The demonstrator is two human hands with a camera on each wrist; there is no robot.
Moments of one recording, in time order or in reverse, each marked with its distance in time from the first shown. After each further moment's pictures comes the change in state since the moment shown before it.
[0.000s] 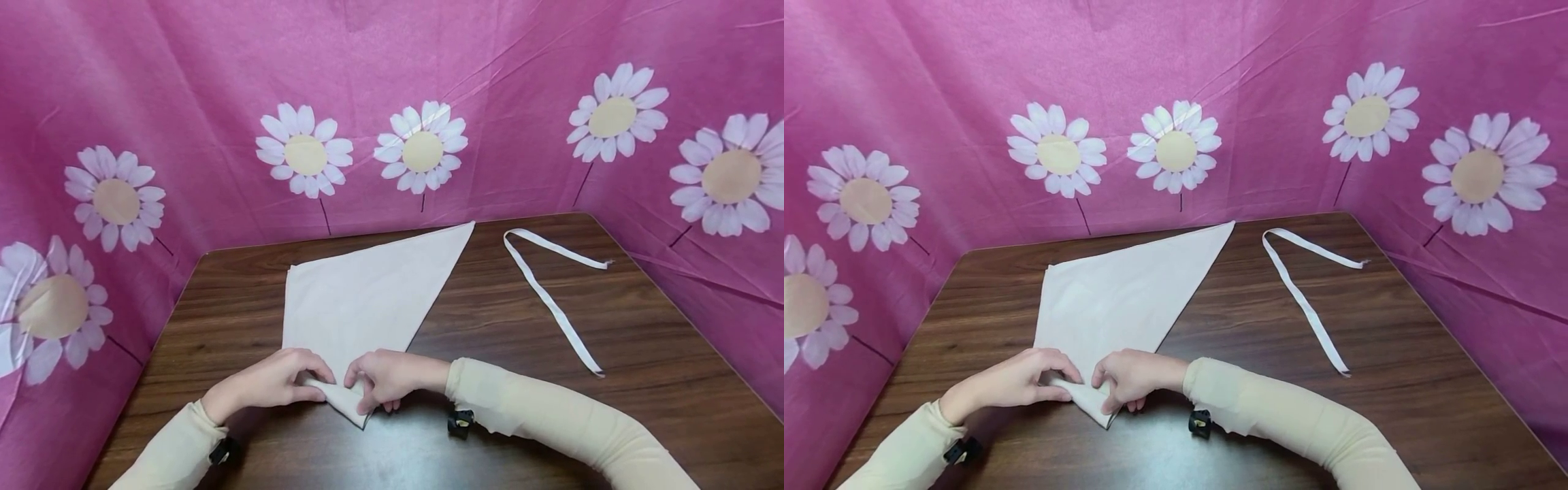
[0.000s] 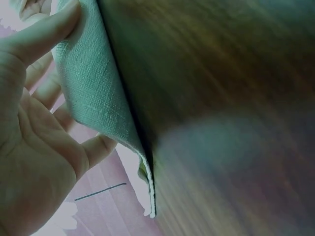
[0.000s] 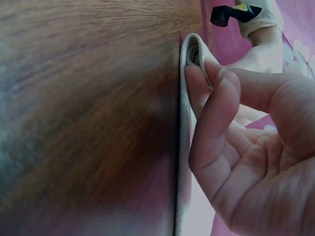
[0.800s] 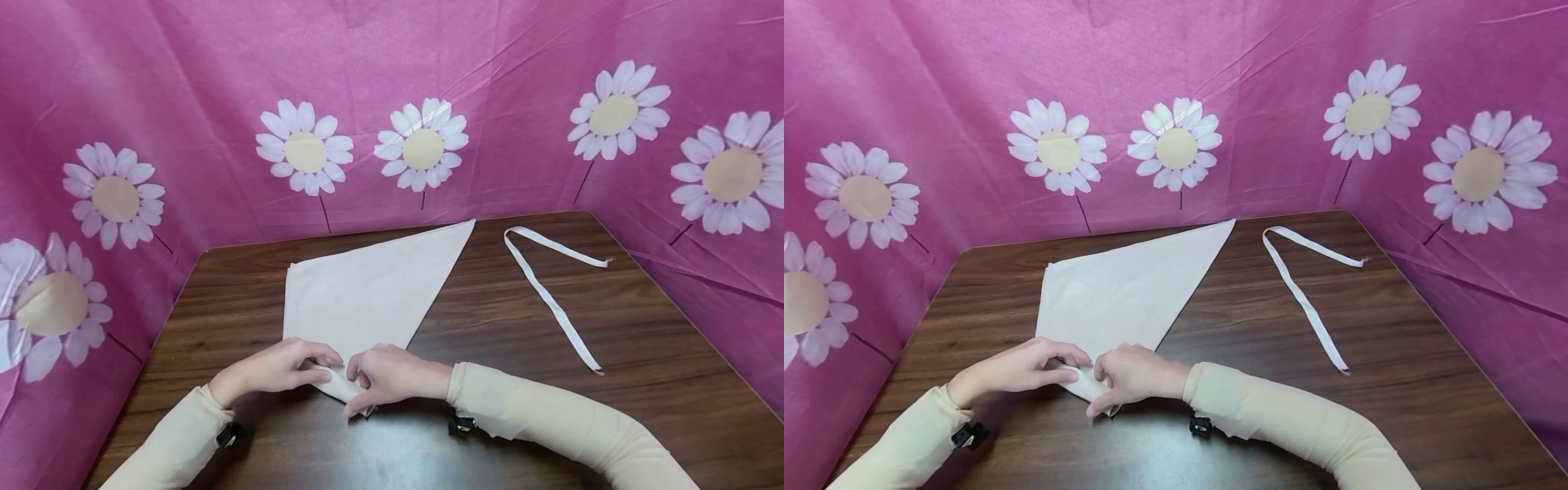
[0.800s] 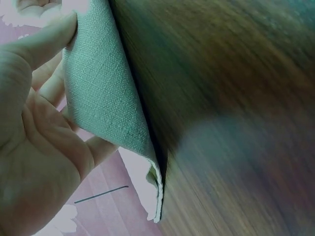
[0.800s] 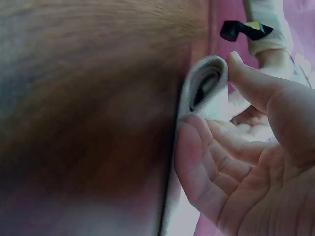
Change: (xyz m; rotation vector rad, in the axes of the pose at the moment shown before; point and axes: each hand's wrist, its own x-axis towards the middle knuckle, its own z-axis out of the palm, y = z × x) left_hand 0.013 -0.006 -0.009 -0.061 -0.074 0.005; right_hand 0.000 -0.001 0.003 -0.364 0.217 -0.175
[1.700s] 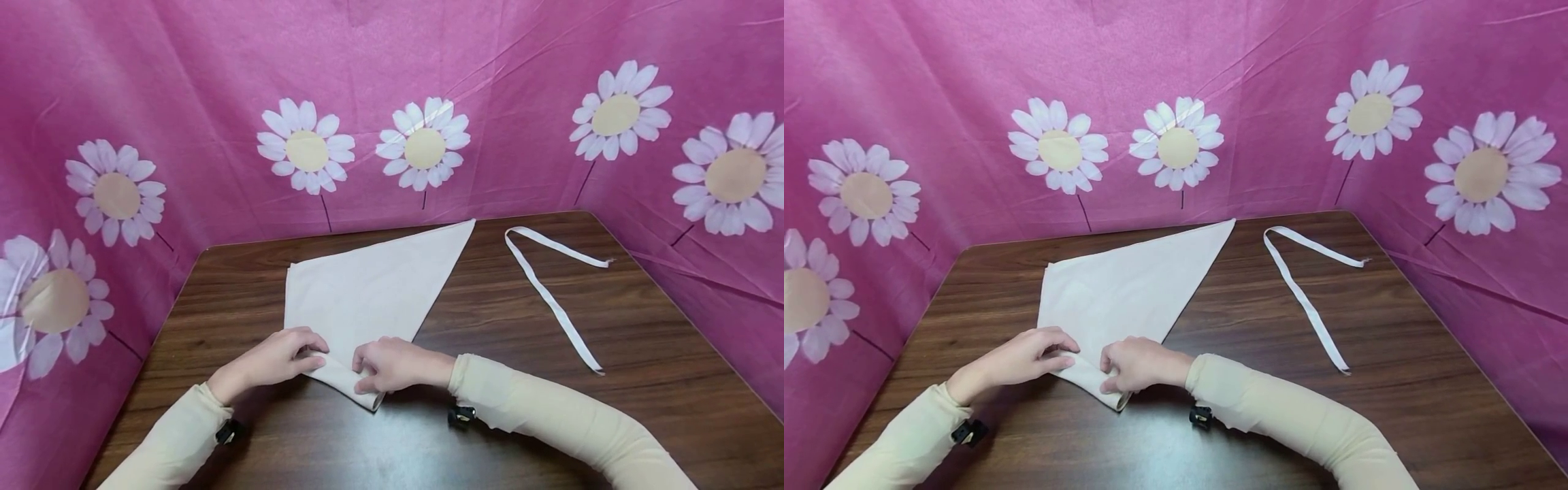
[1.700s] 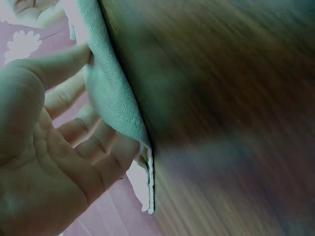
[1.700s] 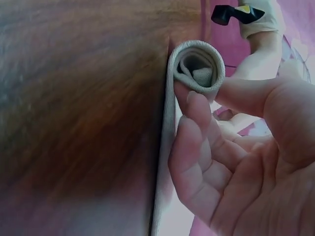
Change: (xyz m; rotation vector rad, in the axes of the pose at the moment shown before) left_hand -0.006 -0.005 -0.001 0.180 0.158 -0.192; right_hand 0.003 0.007 -0.009 0.074 -0.080 0.111
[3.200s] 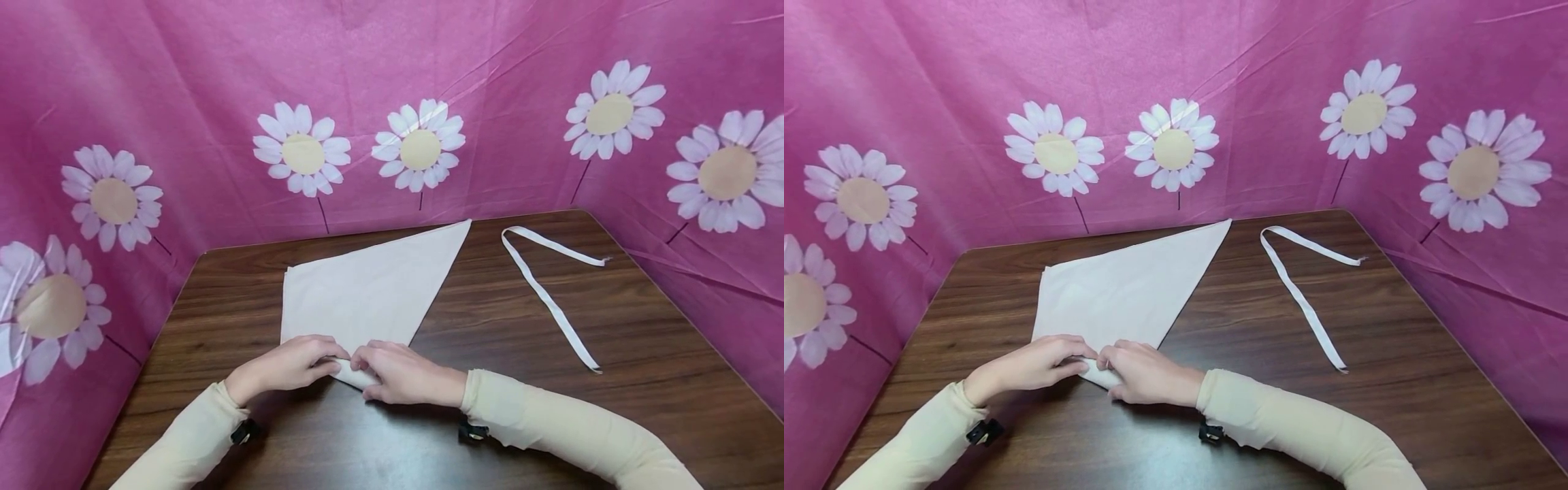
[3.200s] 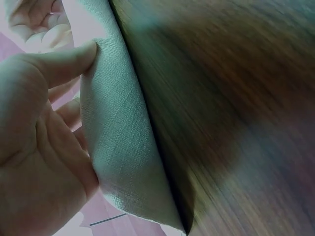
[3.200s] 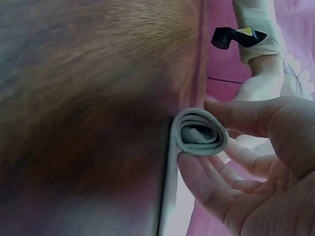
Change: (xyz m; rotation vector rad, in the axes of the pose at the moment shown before) left_hand 0.023 0.026 0.005 0.007 -0.126 0.106; right_hand -0.024 0.001 0.008 -0.112 0.225 -0.150
